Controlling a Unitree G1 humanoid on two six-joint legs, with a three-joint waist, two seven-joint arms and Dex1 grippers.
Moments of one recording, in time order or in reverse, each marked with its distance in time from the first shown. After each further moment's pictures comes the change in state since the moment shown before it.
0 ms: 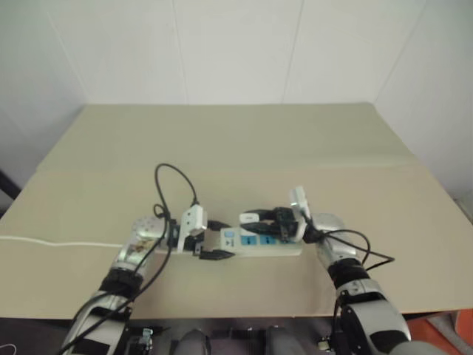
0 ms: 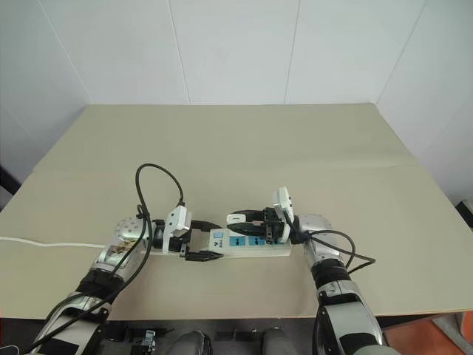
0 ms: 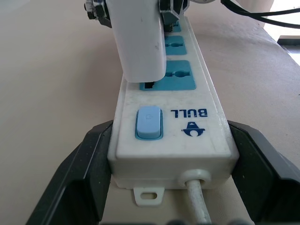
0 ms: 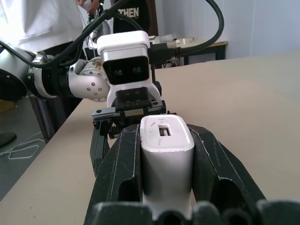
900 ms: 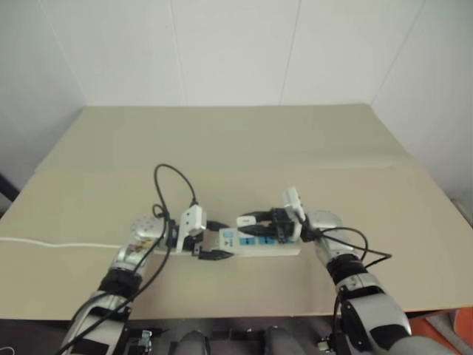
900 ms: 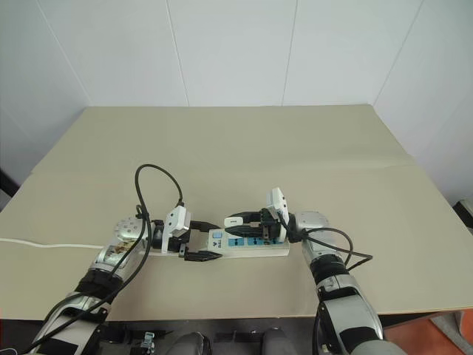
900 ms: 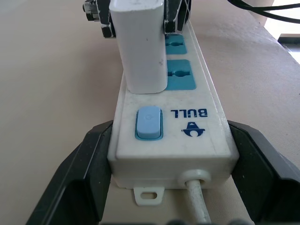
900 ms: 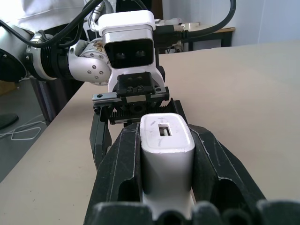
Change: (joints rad) left arm 0.000 0.006 0.000 0.007 0.002 0.002 0.001; right arm -0.039 -0.015 0.051 0.064 -0.026 -0.005 -0.006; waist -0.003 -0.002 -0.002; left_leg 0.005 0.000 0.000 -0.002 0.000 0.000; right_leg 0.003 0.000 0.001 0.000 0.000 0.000
